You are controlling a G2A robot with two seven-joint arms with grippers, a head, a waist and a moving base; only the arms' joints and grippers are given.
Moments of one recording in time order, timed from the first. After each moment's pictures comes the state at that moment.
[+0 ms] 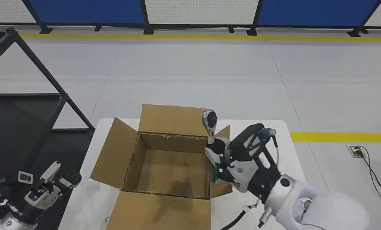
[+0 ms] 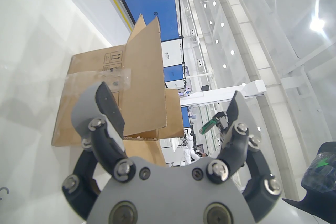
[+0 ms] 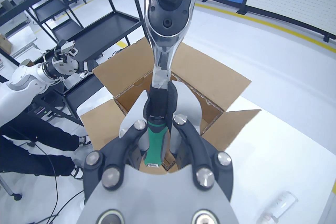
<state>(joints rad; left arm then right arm) 1.55 -0.99 -2.00 -1.67 -0.59 -0.25 -0.76 -1.03 -1.57 1.40 -2.36 -1.03 -0.18 1.19</state>
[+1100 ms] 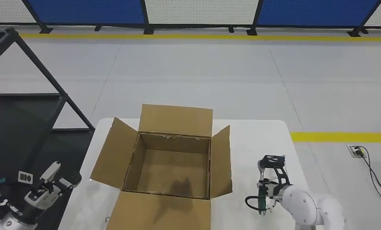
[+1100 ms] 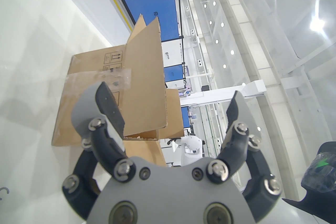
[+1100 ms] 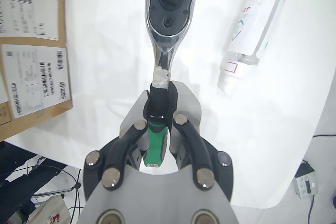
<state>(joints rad) 1.55 -0.99 -2.00 -1.67 -0.59 -0.25 -0.76 -1.15 -1.49 1.64 -1.77 -1.26 -0.02 1.28</state>
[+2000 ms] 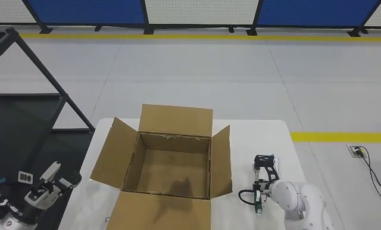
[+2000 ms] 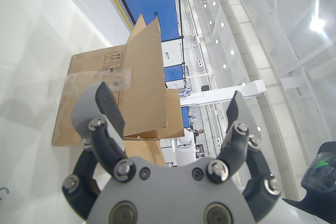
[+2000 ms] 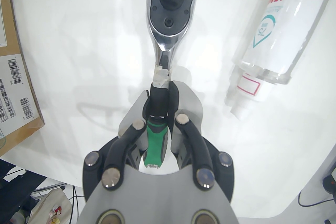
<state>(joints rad) 1.55 -0.99 -2.00 -1.67 -0.59 -0.25 -0.76 -1.05 -1.46 1.57 -1.56 -1.29 0.02 1.25</state>
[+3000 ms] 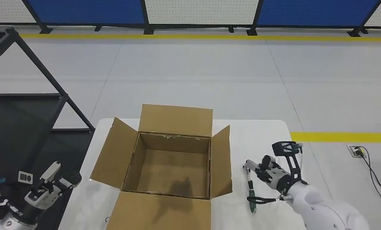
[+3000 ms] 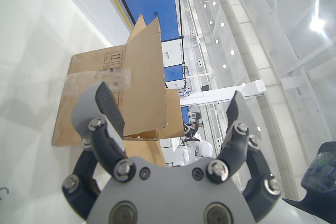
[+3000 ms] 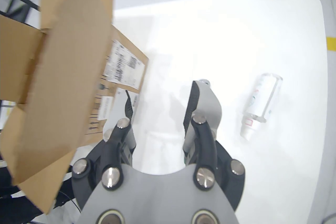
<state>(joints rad) 1.55 -0.99 -2.00 -1.67 -0.59 -0.25 -0.76 -1.25 -1.43 1.65 -2.09 -0.92 -0.07 1.00</state>
